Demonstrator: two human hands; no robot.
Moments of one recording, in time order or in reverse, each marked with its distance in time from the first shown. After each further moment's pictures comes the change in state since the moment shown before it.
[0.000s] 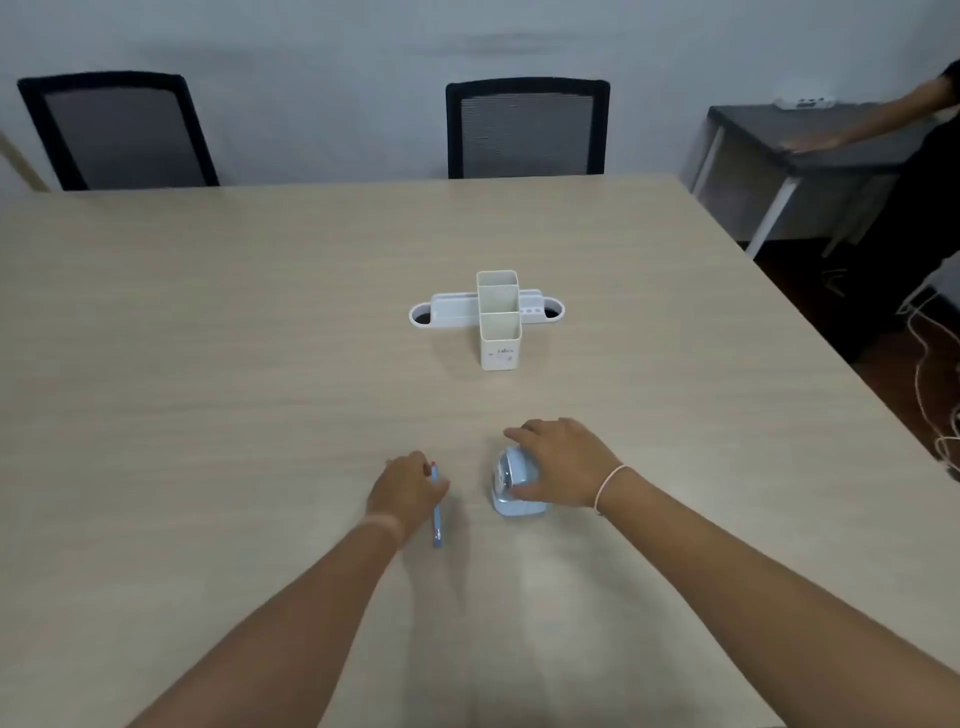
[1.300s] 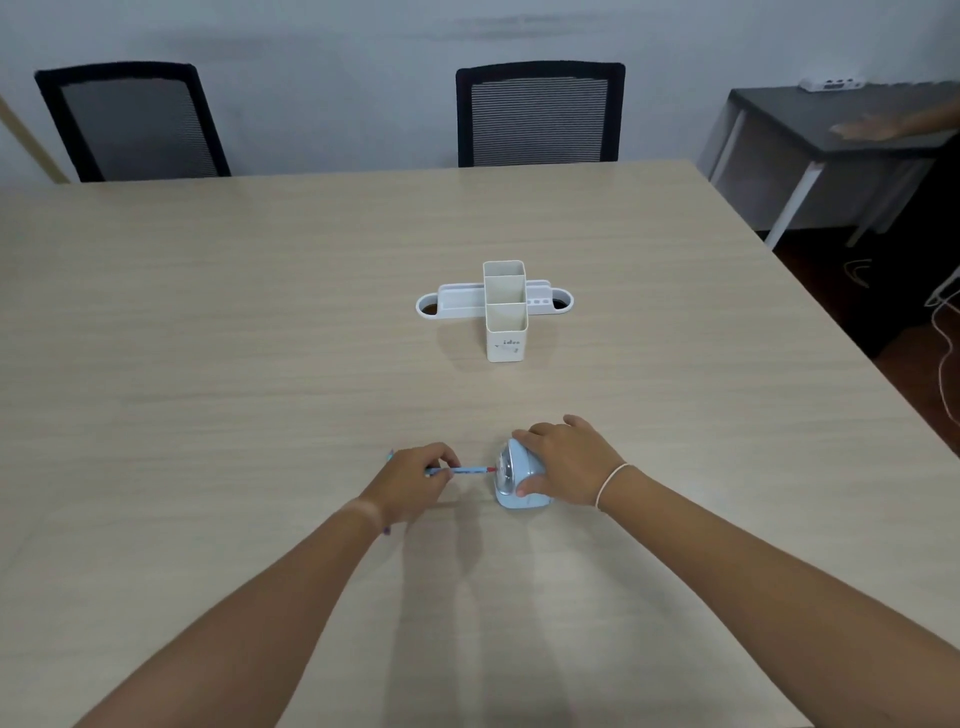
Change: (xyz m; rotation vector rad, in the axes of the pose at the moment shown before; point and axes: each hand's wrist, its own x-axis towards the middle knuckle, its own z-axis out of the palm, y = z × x) left_hand 0.000 -0.007 -0.013 -0.069 -0.195 0.186; right_hand 0.004 0.010 0.009 -0.050 -0.084 -0.016
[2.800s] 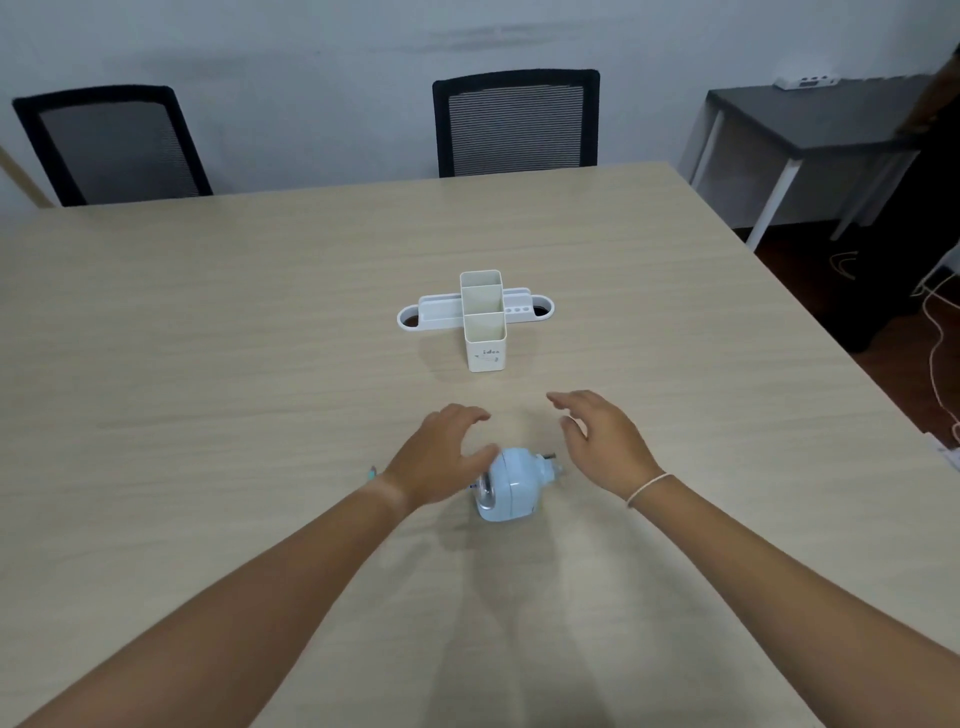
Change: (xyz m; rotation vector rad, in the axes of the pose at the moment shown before) left_hand 0.009 0.076 -0.001 0.147 0.023 0.228; right_hand -0.027 0.041 -0.010 0.592 0.526 0.176
